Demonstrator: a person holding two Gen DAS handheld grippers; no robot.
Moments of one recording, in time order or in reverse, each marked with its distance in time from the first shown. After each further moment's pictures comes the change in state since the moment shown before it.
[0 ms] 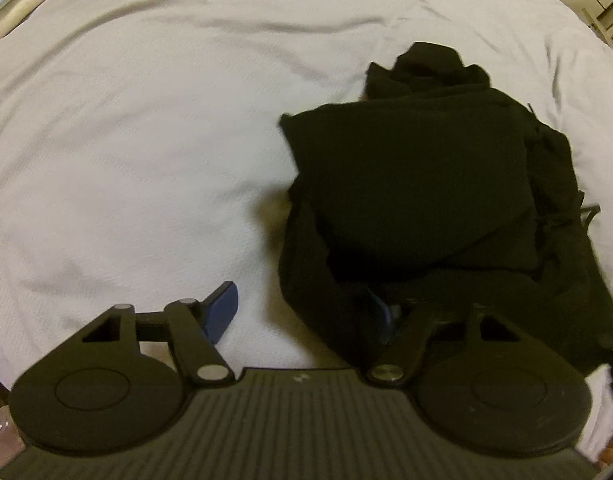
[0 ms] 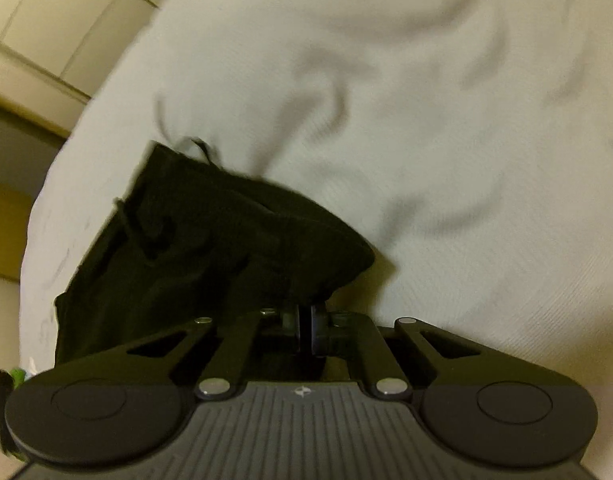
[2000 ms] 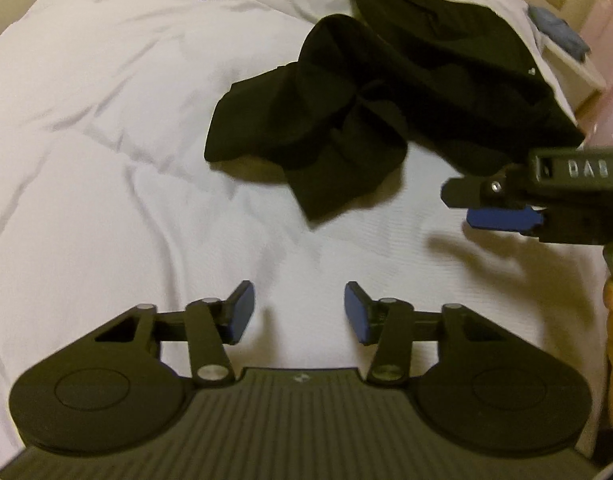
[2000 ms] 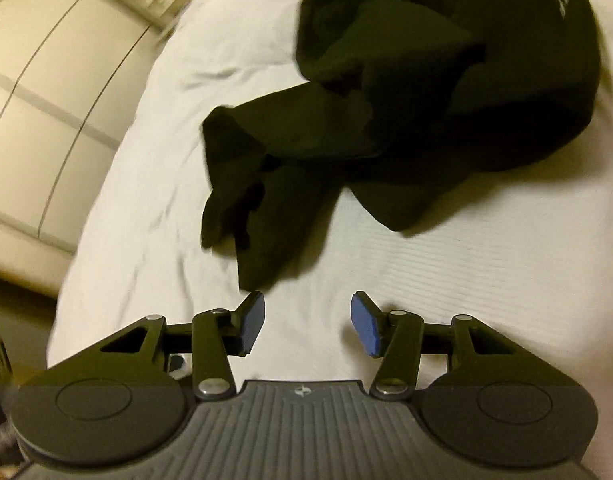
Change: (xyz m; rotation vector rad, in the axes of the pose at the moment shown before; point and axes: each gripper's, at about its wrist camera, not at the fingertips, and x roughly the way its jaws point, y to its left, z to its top) left arm 0.073 0.011 0.192 1.600 0.041 -0.496; right arm 0.065 0.311 -0.263 0.587 -0.334 -0.066
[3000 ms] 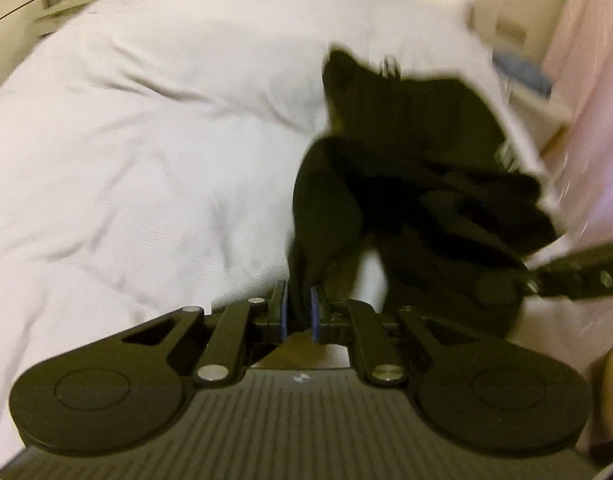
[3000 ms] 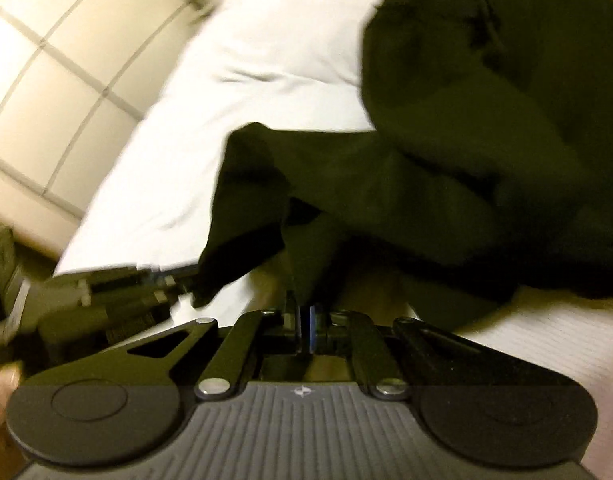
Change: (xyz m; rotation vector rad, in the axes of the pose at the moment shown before) left arm -0.083 0.018 0.058 0.026 -0.208 -0.111; right arm -0.047 0.035 0.043 -0.274 0.094 0.061
